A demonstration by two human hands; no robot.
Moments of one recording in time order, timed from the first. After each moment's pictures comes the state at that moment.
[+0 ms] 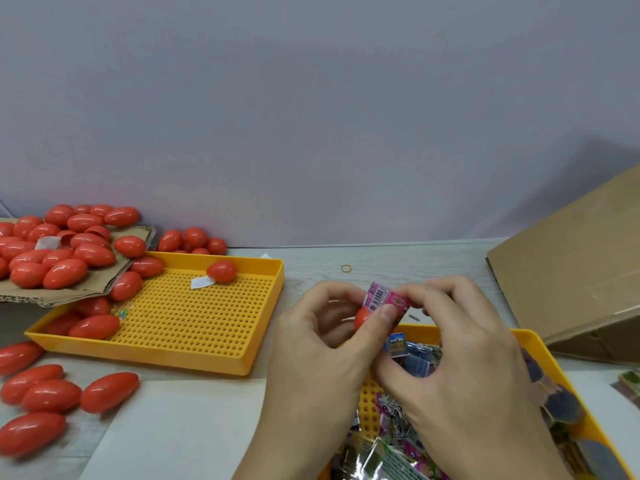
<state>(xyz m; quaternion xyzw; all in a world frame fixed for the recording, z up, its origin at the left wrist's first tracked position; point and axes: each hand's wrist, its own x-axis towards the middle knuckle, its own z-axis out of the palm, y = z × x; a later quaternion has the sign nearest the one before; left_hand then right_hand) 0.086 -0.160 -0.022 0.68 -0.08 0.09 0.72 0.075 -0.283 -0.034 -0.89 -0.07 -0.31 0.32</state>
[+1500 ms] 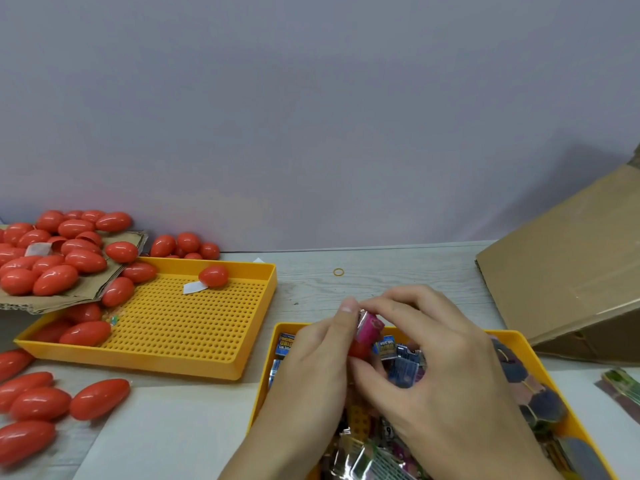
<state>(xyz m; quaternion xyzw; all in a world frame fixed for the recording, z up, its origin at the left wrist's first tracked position) 0.095 -0.158 -0.048 0.66 -0.02 -0.08 0.74 0.074 -0.286 -0.029 -0.88 -0.14 -0.28 0.37</state>
